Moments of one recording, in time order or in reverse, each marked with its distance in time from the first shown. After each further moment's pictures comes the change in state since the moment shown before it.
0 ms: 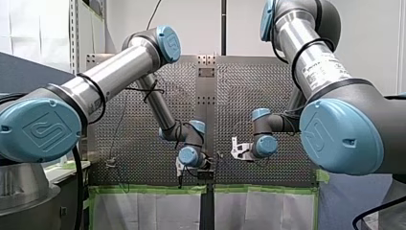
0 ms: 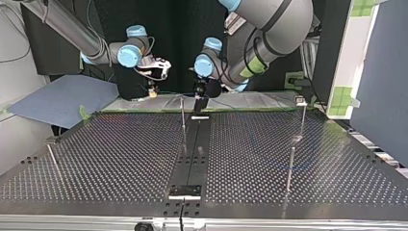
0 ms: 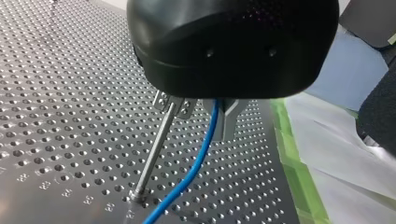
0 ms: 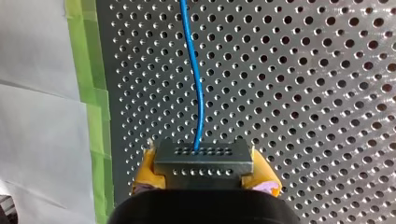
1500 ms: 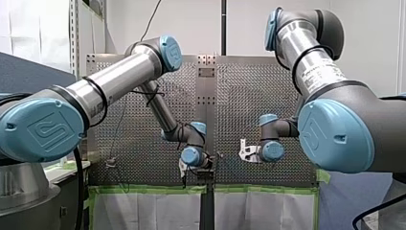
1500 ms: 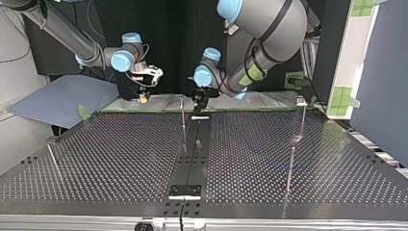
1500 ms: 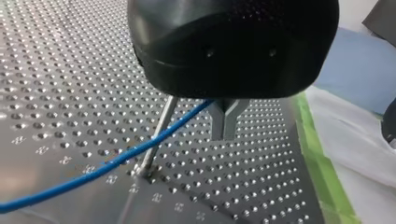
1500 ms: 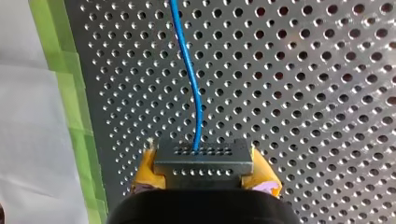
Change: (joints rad) left arm 0.029 -0.066 0.131 -0.054 0.044 -0.055; right arm -0.073 0.063 -0.046 -0.074 -0.002 0.047
